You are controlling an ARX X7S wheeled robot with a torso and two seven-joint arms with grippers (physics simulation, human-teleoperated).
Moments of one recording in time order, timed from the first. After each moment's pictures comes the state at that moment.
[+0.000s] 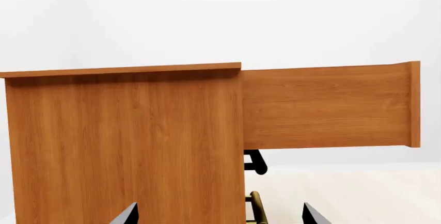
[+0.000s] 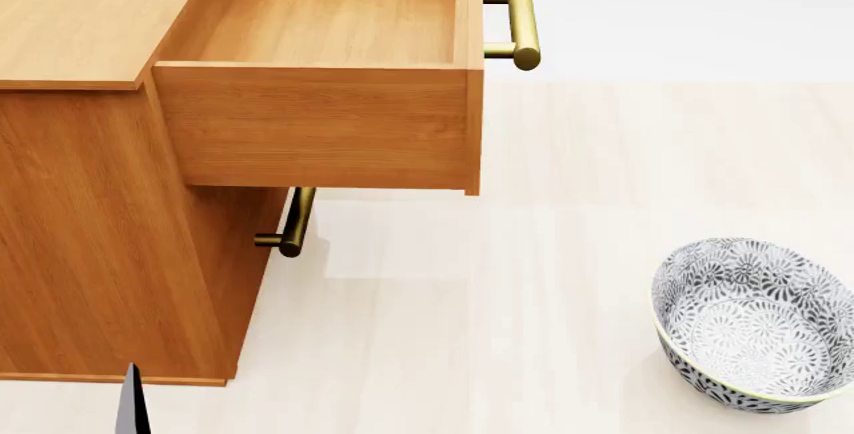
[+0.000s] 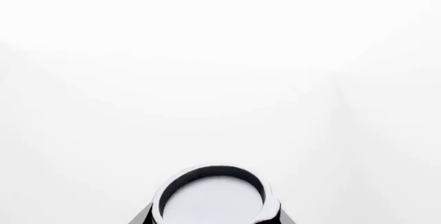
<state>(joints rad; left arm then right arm) 0.16 -0.35 0.31 0.64 -0.12 -0.10 -0.47 -0.15 0.85 0.72 -0.95 0.99 0.27 0.48</state>
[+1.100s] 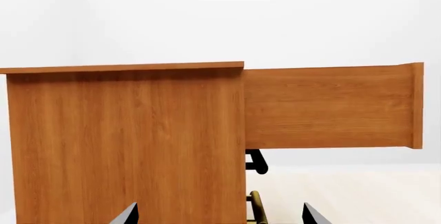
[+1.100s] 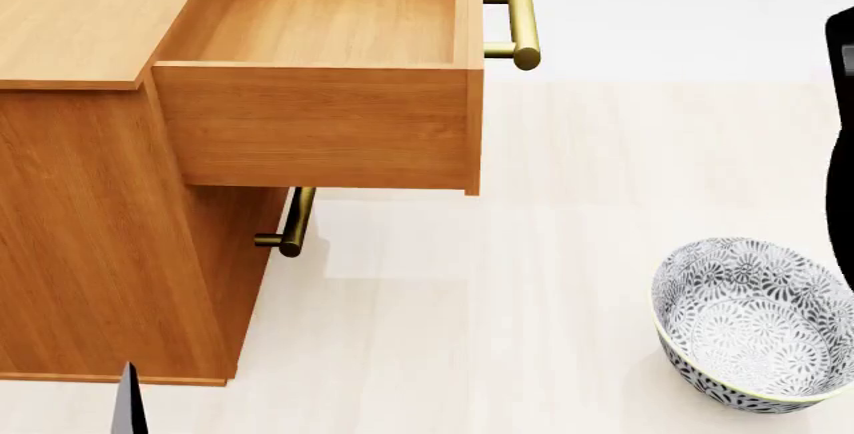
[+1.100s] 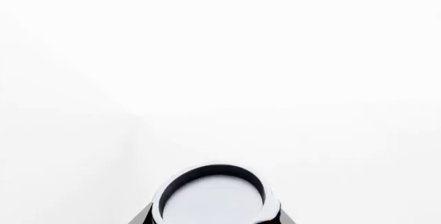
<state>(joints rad) 0.15 -0.37 0.31 0.63 -0.15 -0.10 -0.48 1.47 0.70 -0.35 -0.52 1.21 0.57 0.65</state>
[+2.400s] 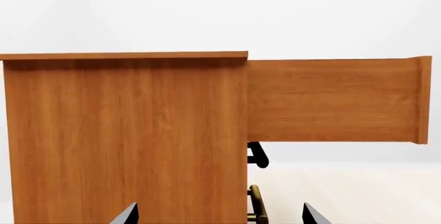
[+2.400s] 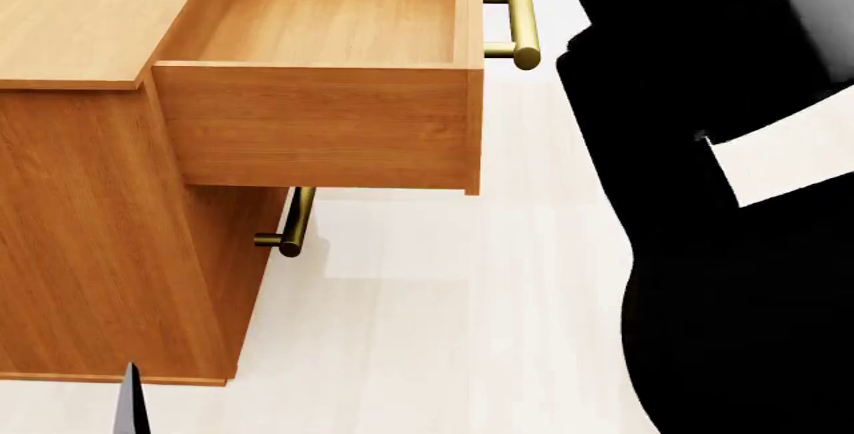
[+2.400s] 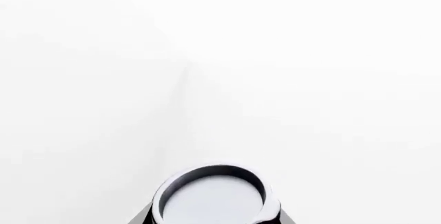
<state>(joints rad) 0.14 -0.38 0.31 0.60 -0.18 -0.08 -0.49 2.05 0.04 -0.99 0.92 1.01 0.16 0.06</state>
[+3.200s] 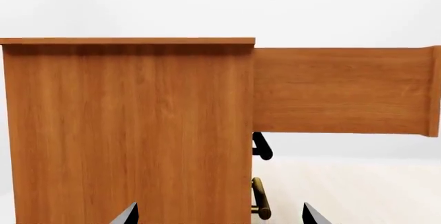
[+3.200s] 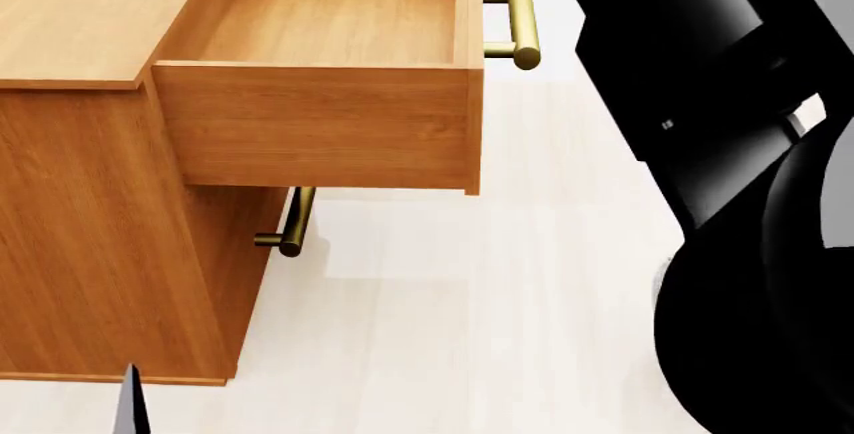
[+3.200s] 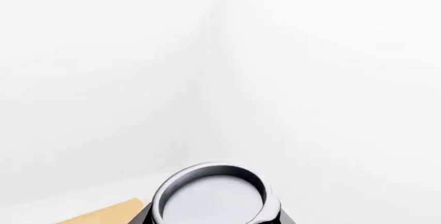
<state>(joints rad) 0.13 -0.38 0.31 0.56 -0.21 -0.06 -0.49 2.11 0.00 -1.56 1.14 1.54 0.16 -0.17</state>
